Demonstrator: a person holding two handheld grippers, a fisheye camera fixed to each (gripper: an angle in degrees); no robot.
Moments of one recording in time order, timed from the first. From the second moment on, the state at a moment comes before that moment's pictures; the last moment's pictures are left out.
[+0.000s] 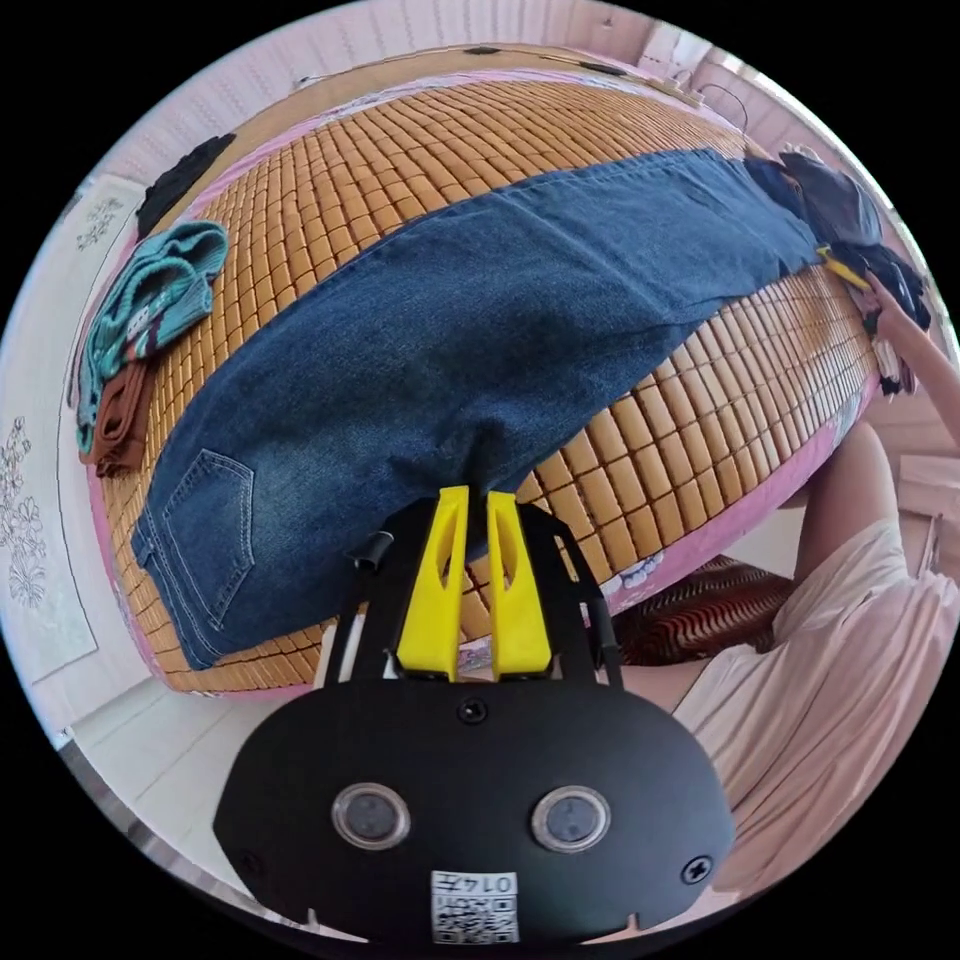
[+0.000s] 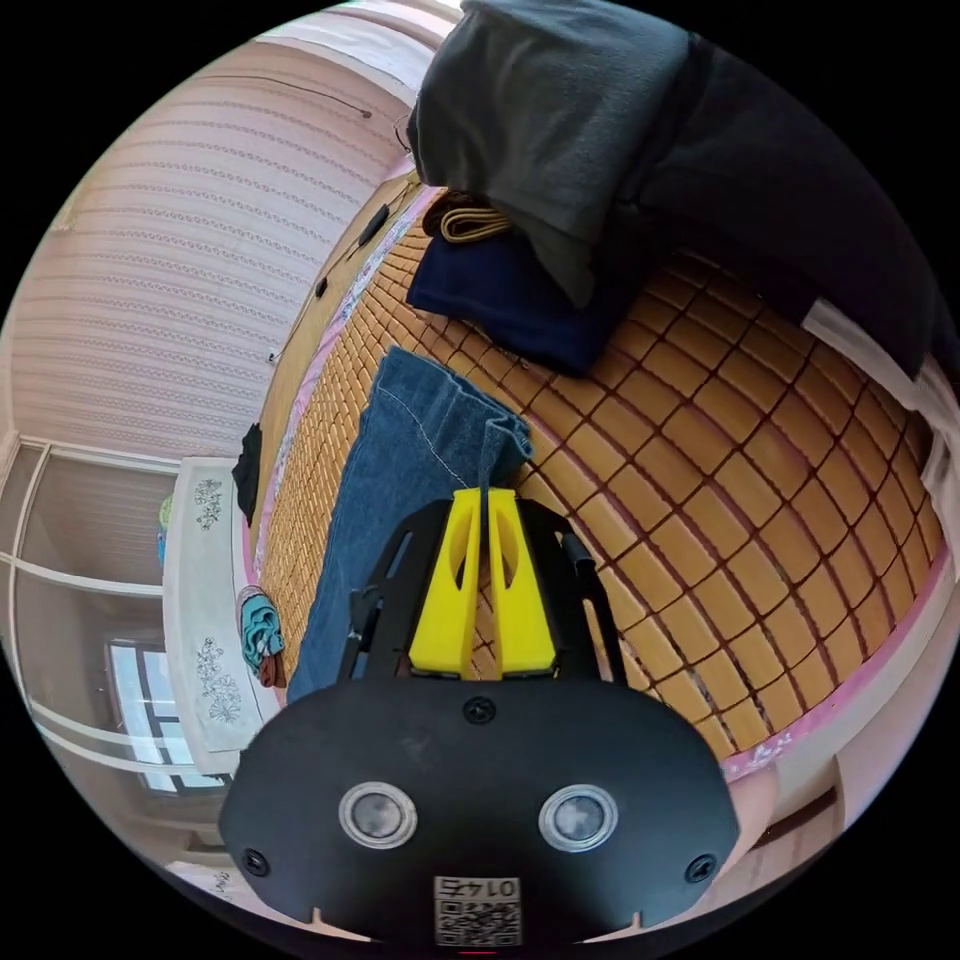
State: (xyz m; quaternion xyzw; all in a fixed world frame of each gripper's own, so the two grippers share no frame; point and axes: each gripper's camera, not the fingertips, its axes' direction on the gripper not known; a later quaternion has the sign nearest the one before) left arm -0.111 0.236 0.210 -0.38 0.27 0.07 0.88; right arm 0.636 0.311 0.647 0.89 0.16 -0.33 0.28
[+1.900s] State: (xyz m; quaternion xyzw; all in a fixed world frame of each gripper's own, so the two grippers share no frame) left arm 0.372 0.102 0.343 -0.27 0.34 0.24 0.87; right arm 0.635 0.325 0.757 0.85 0.42 -0.28 0.18
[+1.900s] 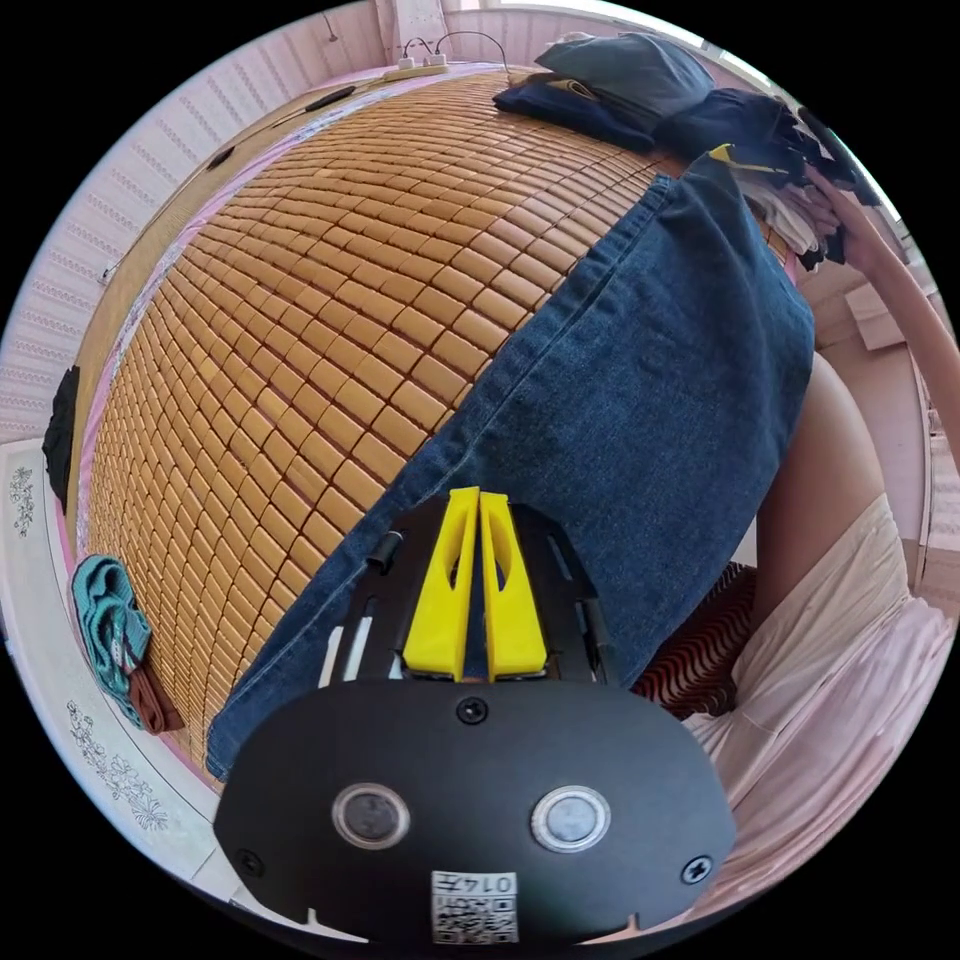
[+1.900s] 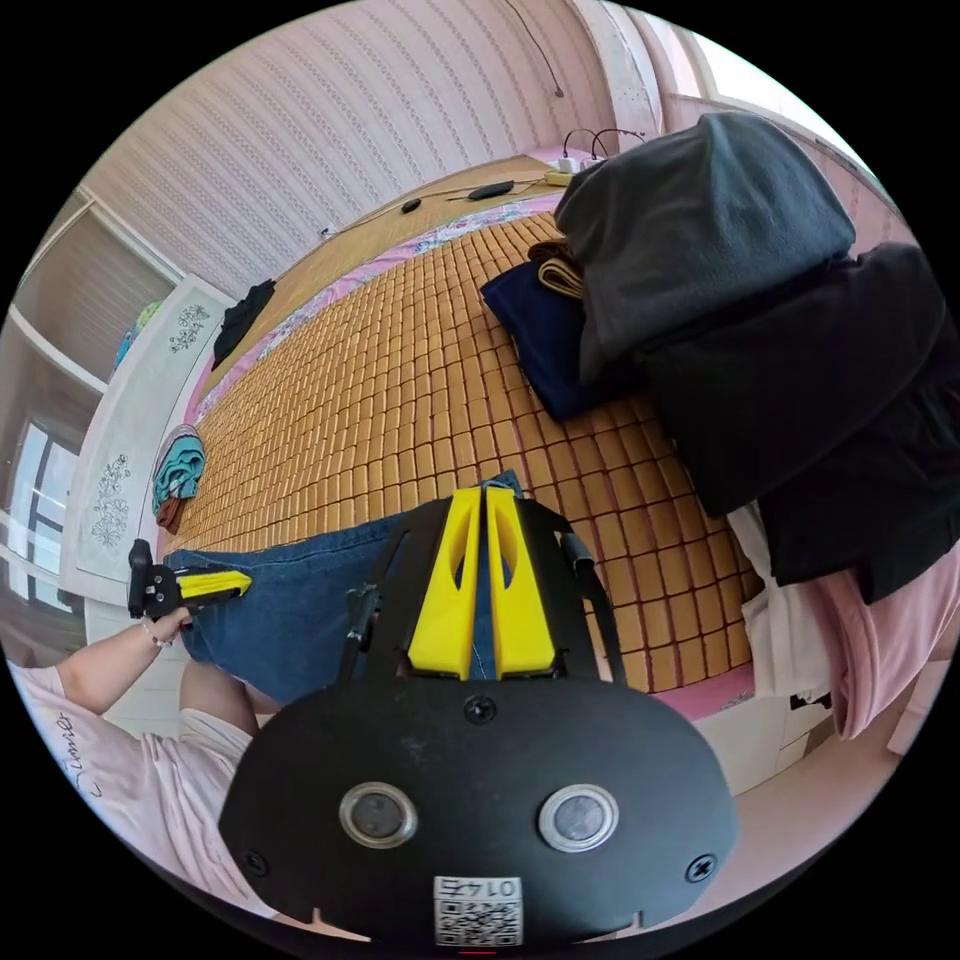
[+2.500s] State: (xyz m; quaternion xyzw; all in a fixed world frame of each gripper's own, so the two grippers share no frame) left arm 0.383 0.069 0.330 -0.22 0.35 0.28 0.87; right arm 0.674 0.366 0.760 0.83 0.44 -0.31 0.15
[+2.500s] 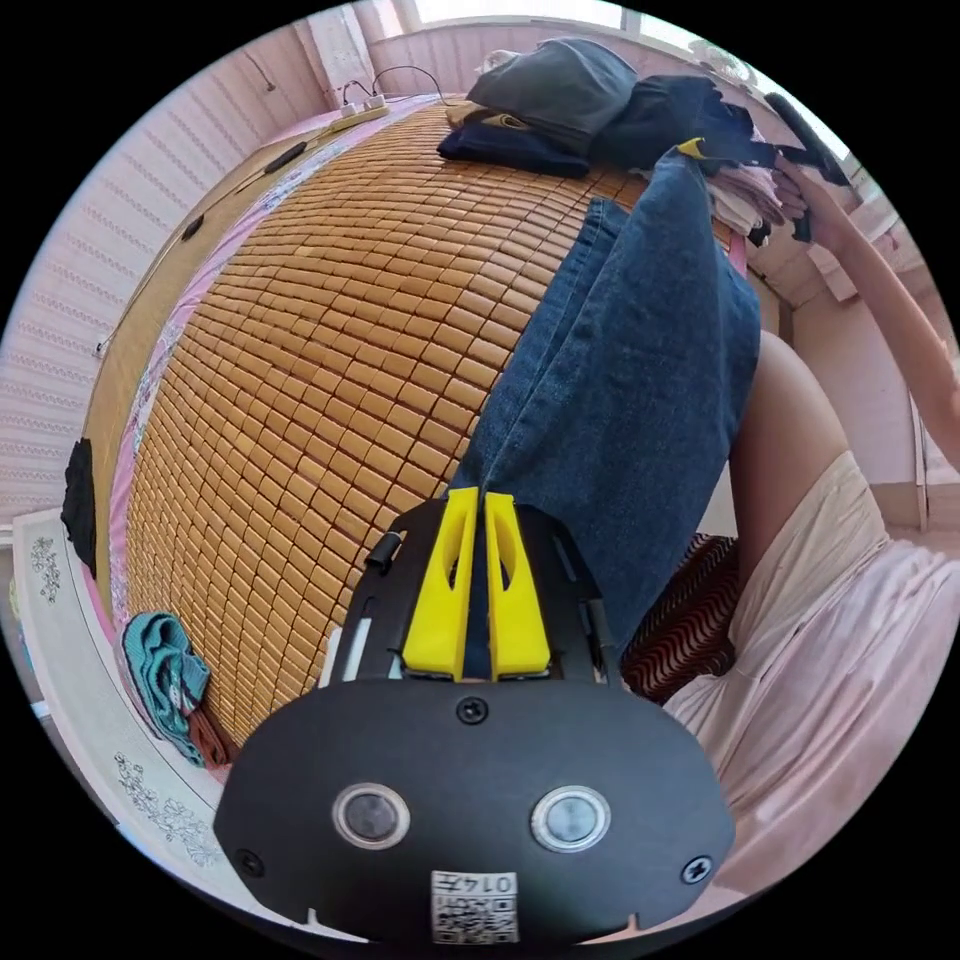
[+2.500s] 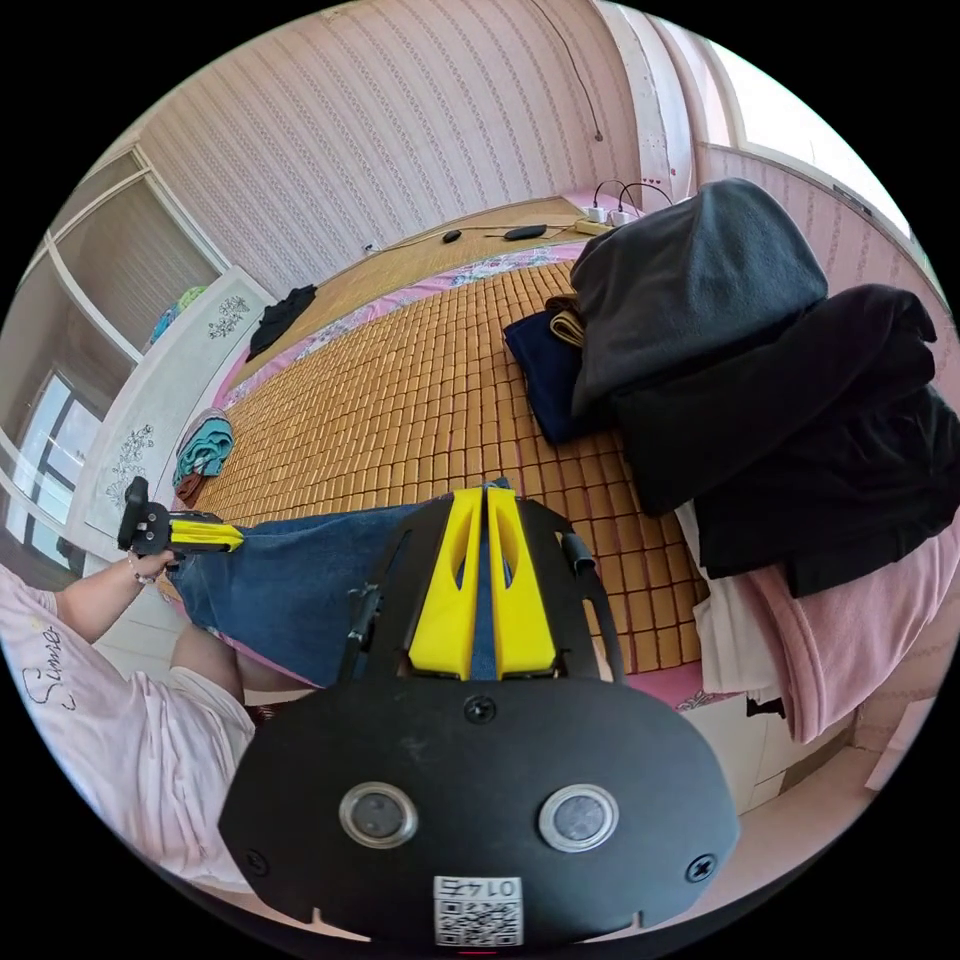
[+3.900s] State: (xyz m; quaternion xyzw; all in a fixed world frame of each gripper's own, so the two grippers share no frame) left arm 0.263 0.121 0.270 -0.22 0.40 0.25 0.86; right arm 0.759 0.304 0.661 0.91 0.31 -0.17 0.23
